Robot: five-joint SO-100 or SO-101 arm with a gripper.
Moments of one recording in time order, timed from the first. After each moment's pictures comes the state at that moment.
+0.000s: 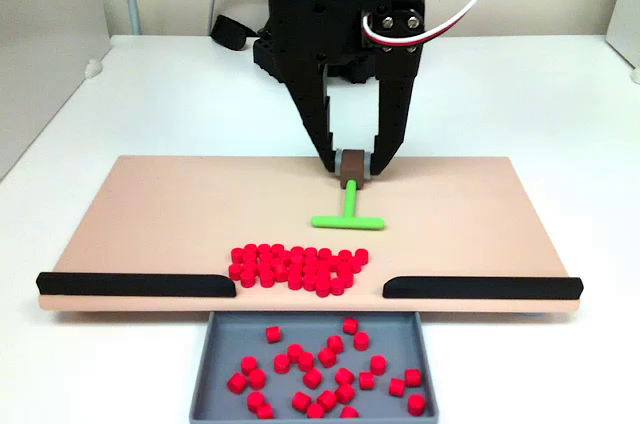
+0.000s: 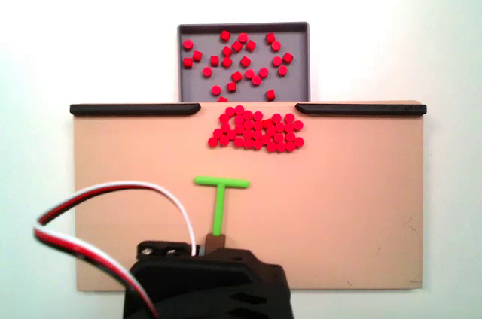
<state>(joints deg) -4.4 89.0 105.8 72.7 -78.0</state>
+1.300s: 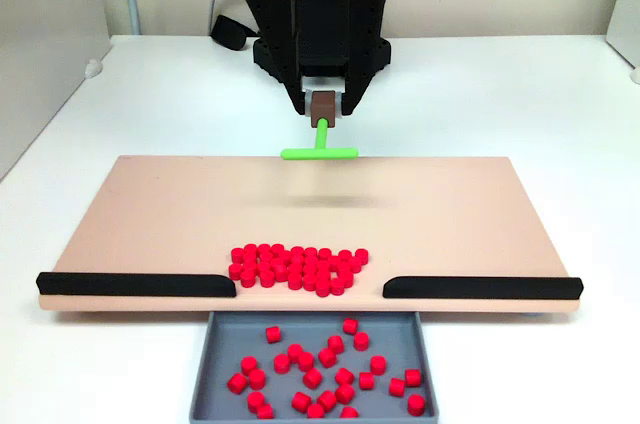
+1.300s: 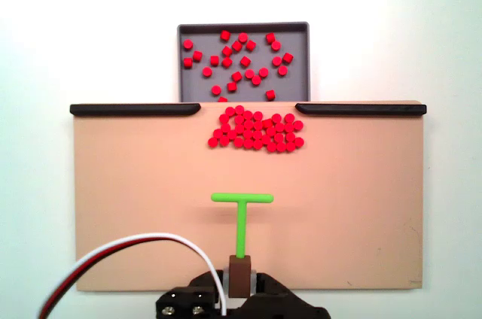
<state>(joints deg) 0.9 99.7 105.8 79.2 -86.0</state>
